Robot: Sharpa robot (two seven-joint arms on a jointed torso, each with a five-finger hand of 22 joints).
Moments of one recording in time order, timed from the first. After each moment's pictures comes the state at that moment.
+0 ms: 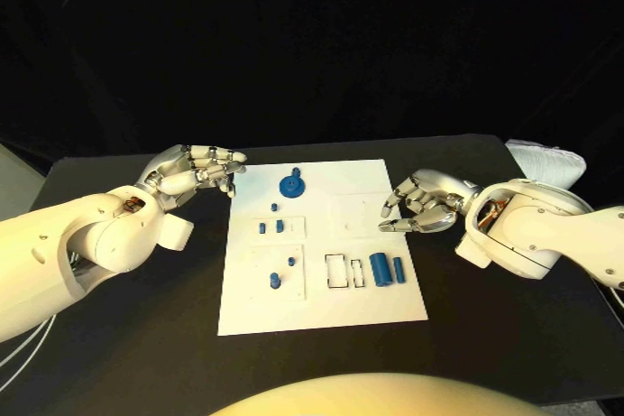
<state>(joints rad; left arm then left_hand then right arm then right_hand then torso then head) 1.20 -0.86 -0.04 1.47 -0.21 -0.10 0.32 1.34 -0.18 0.48 0.05 0.28 0.88 0.20 0.23 0.30 0.98 0.13 0.41 0.20 0.98 0.06 1.11 0.47 0.18 0.97 0.15 0.74 0.74 1.25 -1.26 -0.18 1.89 -1.07 -0.33 -0.18 1.27 -0.20 0.16 0.29 0.17 1.01 0.11 0.23 0.42 1.47 0.04 1.57 1.31 1.47 -0.03 1.56 1.31 0.01 1.47 0.08 1.57 1.31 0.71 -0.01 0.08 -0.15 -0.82</state>
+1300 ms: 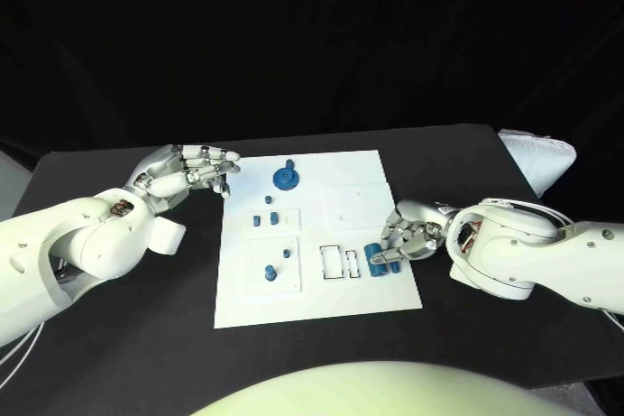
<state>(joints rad) 1.18 -0.89 -0.04 1.52 -0.21 -0.10 0.32 1.34 -0.18 0.48 0.05 0.28 0.88 0.20 0.23 0.30 0.97 0.13 0.41 0.20 0.98 0.06 1.11 0.47 0.18 0.97 0.15 0.74 0.74 1.18 -1.21 -0.22 1.94 -1.30 -0.27 -0.43 1.21 -0.16 -0.02 0.30 0.19 1.04 0.09 0.27 0.44 1.47 0.03 1.57 1.31 1.47 -0.04 1.57 1.31 0.01 1.47 0.06 1.57 1.31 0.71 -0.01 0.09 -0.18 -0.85</state>
